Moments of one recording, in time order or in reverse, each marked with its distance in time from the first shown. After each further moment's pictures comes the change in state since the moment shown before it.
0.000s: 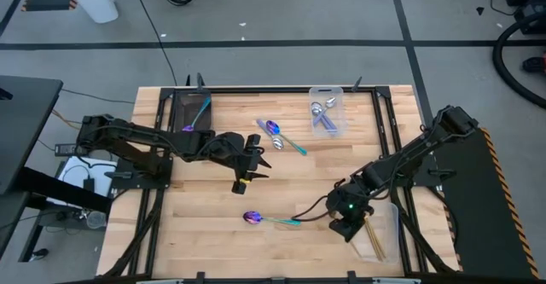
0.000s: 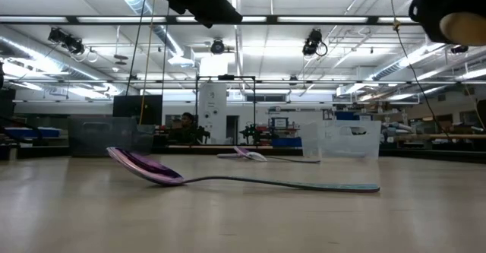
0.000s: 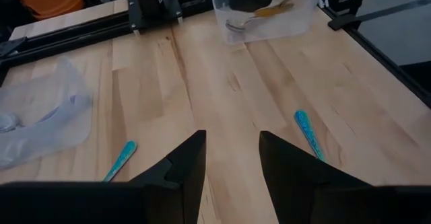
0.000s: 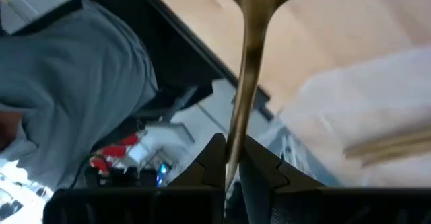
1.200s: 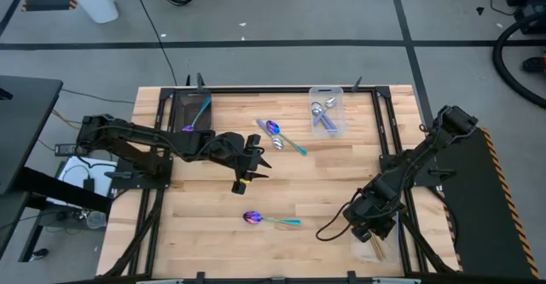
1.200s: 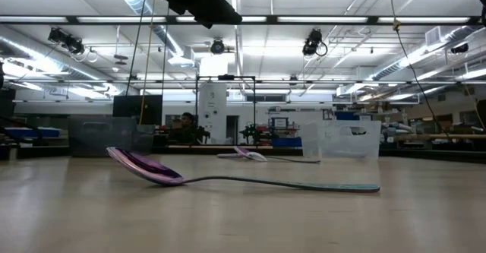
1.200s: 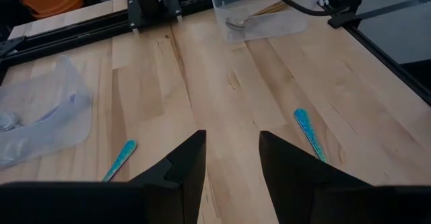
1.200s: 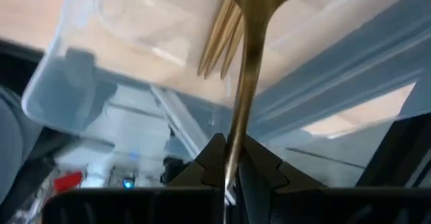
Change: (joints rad) left arm 0.000 0.000 0.000 -0.005 0.000 0.002; right arm 0.172 0.000 0.000 -0.419 -0.081 0.254
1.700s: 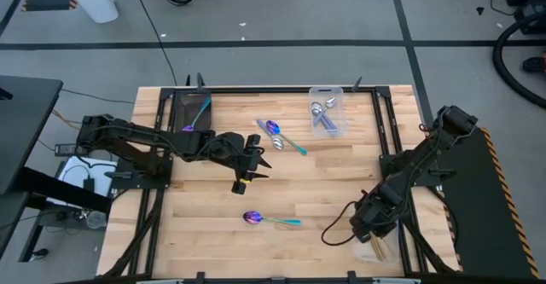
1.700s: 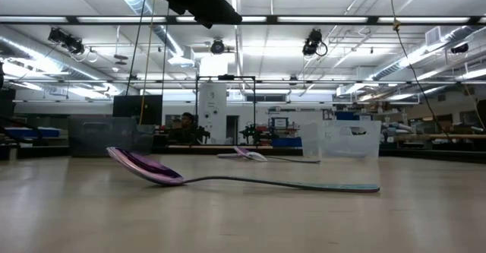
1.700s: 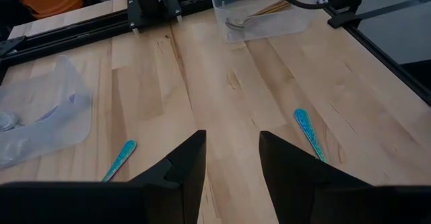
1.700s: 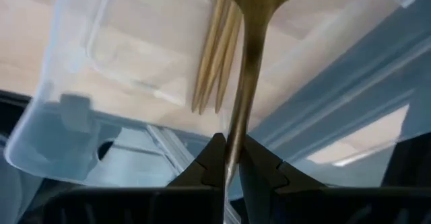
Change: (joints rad) left arm 0.000 0.000 0.000 0.000 0.000 0.000; right arm 0.083 0.000 0.000 -0.002 0.164 0.146
